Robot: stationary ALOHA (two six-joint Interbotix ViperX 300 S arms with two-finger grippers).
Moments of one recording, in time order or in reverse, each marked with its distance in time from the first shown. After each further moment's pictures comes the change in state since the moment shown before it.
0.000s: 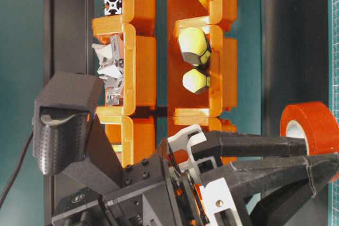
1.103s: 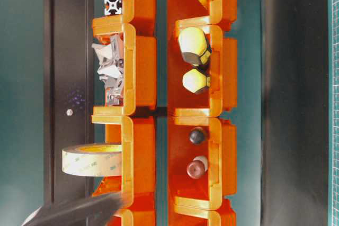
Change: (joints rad) left arm -0.060 -0.495 0.152 -0.006 -0.071 -0.181; right arm 0.012 -0.009 0.000 0.002 0.003 0.015
